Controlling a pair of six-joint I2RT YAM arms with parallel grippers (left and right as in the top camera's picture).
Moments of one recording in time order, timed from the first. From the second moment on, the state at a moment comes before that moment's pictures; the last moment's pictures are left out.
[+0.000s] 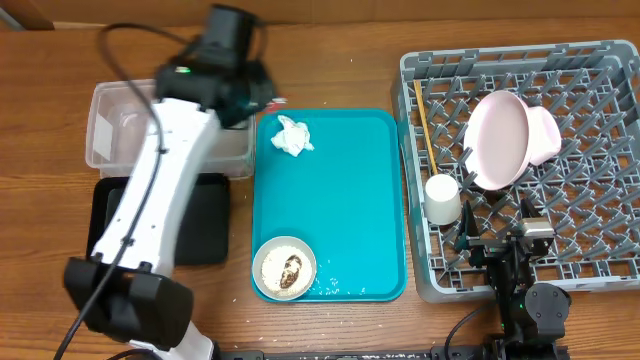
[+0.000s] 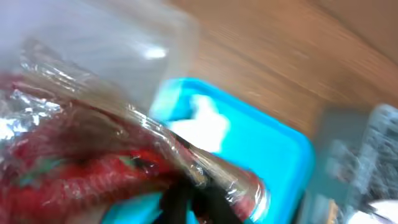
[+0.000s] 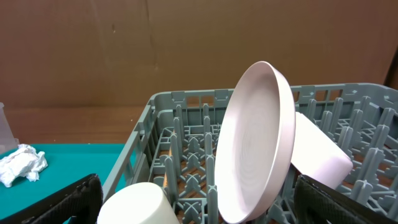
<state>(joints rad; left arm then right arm) -0.21 1.78 1.79 -1.07 -0.01 -0.72 0.01 0.01 0.02 -0.03 -0.04 0.05</state>
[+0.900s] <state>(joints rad) -0.49 2.05 1.70 -0.94 -0.27 -0.42 0.01 0.01 0.02 -0.04 -0.04 0.04</state>
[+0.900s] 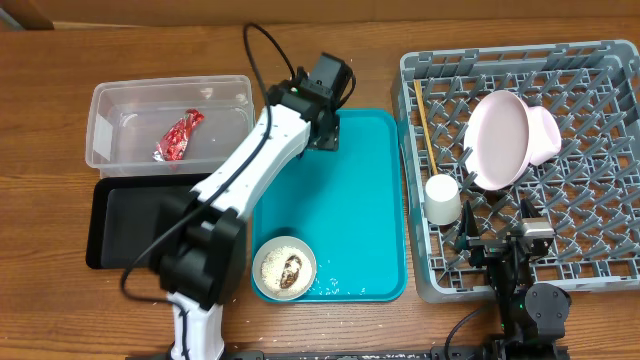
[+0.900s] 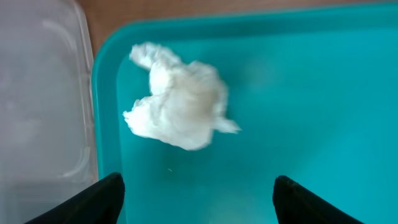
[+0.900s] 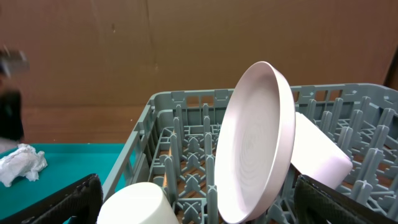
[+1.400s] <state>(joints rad) -0.43 2.19 1.71 -0.92 -0.20 -0.44 0.01 0.01 0.02 -0.03 -0.04 0.04</state>
